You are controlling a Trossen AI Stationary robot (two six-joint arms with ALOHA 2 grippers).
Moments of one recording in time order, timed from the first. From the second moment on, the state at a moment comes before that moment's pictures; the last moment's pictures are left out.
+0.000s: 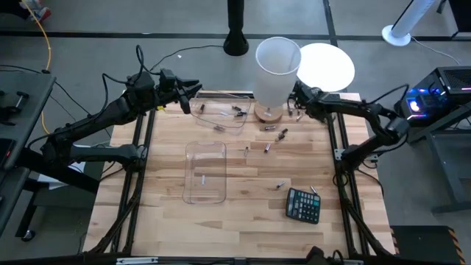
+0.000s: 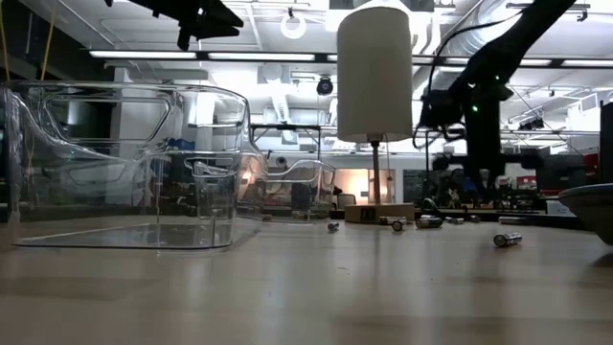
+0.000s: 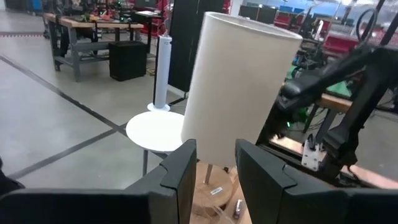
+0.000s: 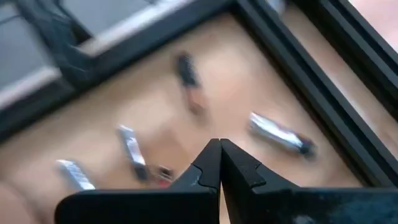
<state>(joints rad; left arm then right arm) 0.55 0.98 0.93 -0.05 0.02 -0.13 -0.83 1.49 0.83 -0.65 0.51 1.23</state>
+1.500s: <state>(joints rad) 0.55 0.97 0.93 -0.05 0.02 -0.13 -0.94 1.45 0.74 -0.76 0.21 0.58</state>
